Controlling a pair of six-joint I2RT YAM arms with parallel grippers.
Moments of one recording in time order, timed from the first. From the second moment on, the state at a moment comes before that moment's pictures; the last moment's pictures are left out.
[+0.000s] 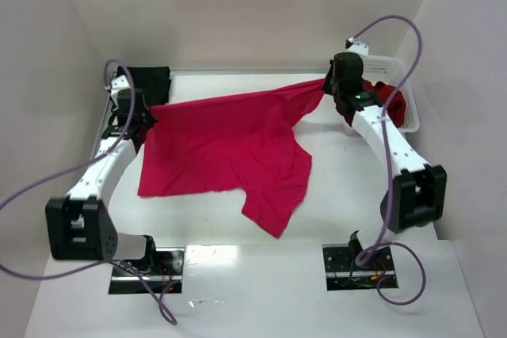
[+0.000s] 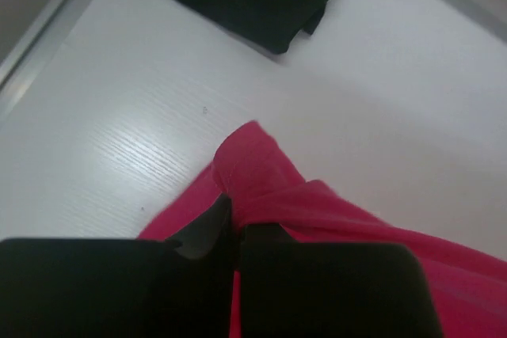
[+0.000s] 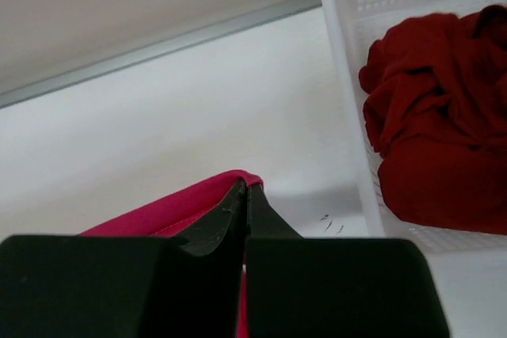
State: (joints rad) left arm 0.02 1.26 1.02 -0.28 -0.33 -0.45; right arm 0.22 1.50 1.38 -0.28 0.32 0.36
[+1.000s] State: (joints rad) left arm 0.16 2.08 1.69 -0.08 -0.22 -0.42; right arm 0.22 2.21 2.00 -0.12 0.19 0.38
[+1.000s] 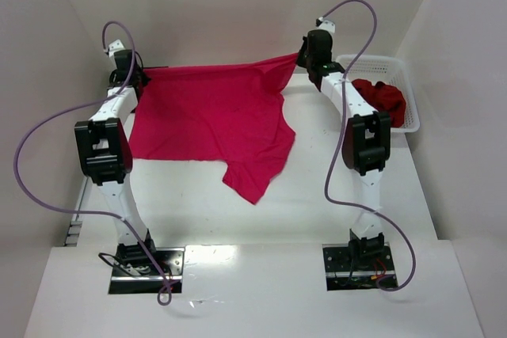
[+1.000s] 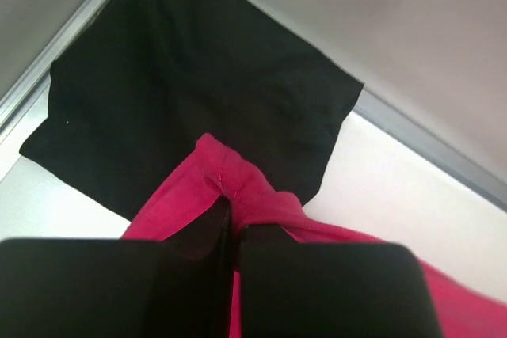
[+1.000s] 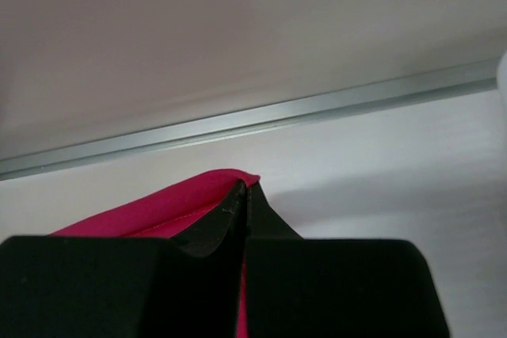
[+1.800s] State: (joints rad) left arm 0.22 2.03 1.64 -0.13 -0.22 -0.35; right arm 0.28 2.16 1.81 -0.15 0.07 0.35
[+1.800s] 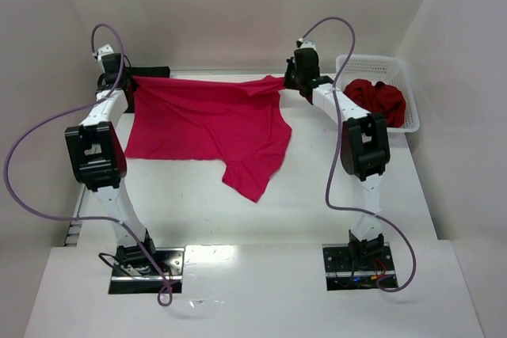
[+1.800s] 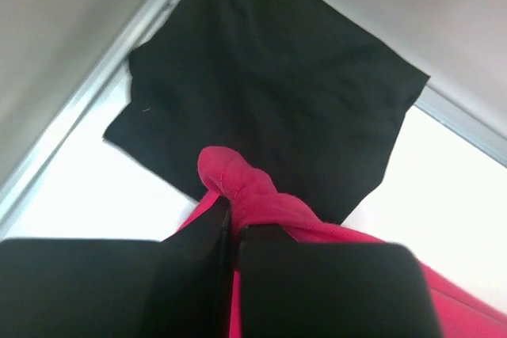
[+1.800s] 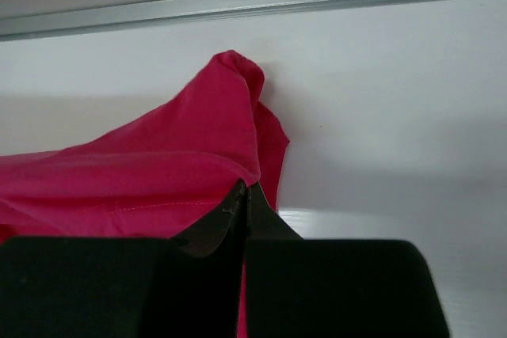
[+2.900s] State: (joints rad) left arm 0.23 1.28 1.44 -0.27 0.14 -0.31; right arm 0.30 1.22 1.54 -0.12 0.22 0.29
